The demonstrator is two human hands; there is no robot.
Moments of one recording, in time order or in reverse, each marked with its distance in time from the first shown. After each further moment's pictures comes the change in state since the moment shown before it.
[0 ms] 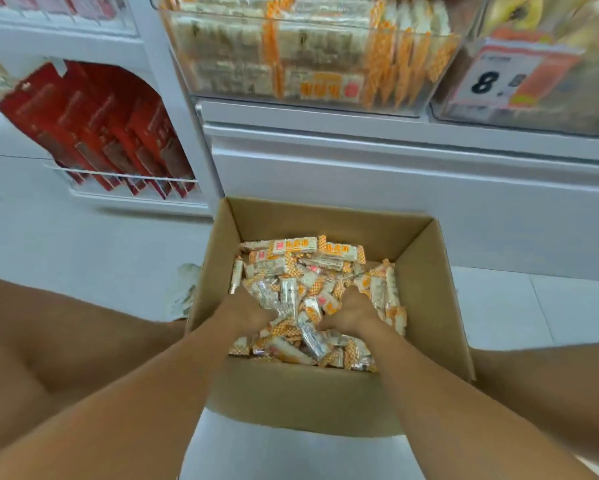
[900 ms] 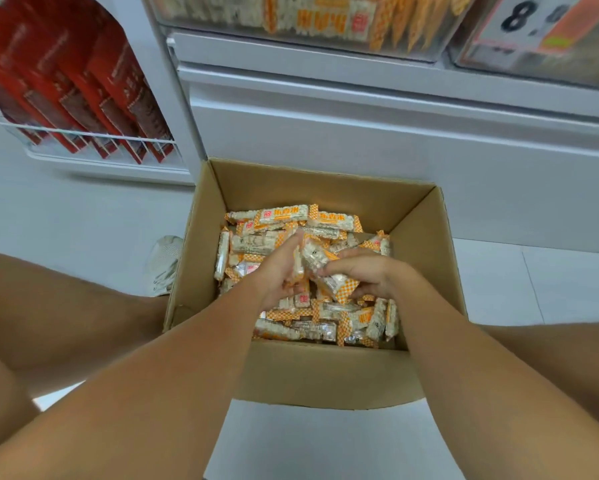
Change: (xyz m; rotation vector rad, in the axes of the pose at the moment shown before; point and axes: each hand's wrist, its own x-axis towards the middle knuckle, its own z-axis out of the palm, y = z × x) left_hand 0.021 0.060 0.034 -1.092 -0.295 0.015; right_hand -0.012 -0.006 -0.044 0.368 -0.186 -0.046
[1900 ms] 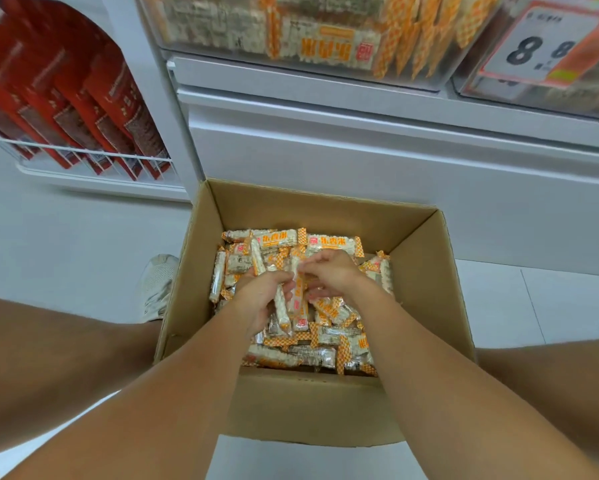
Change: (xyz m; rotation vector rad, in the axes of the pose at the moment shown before) left_hand 0.017 -0.003 -0.023 -0.289 0.161 0.068; right_hand 0.047 -0.027 0.030 0.195 0.129 -0.104
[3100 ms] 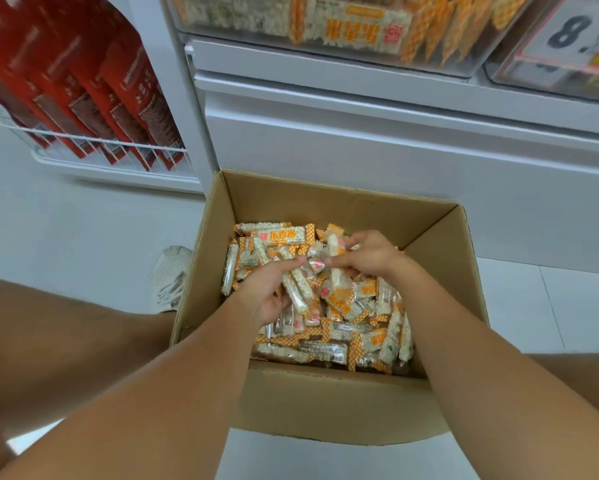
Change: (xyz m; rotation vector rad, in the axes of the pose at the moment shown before) left_hand -0.018 0.014 -0.002 -0.072 -0.060 -0.123; right_hand -0.002 -0.020 -0.041 -0.420 0.050 -0.074
